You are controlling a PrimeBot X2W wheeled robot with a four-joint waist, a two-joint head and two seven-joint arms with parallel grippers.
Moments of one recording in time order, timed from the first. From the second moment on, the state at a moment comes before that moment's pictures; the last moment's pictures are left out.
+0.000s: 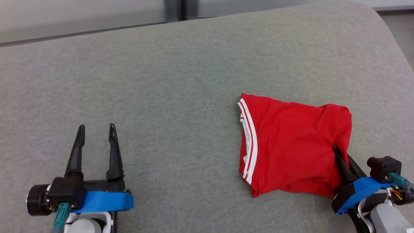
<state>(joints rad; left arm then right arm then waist) -0.07 0.07 -0.05 0.07 -0.10 0.00 -0.26 -0.29 -0.27 0.14 0.64 0.33 0.13 -0.26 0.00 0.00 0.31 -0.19</state>
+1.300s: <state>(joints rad) -0.29 0.12 -0.11 -0.10 -0.02 -0.02 -0.24 -1.11 -0.67 0.27 1.00 0.46 0.13 -0.23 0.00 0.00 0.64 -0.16</state>
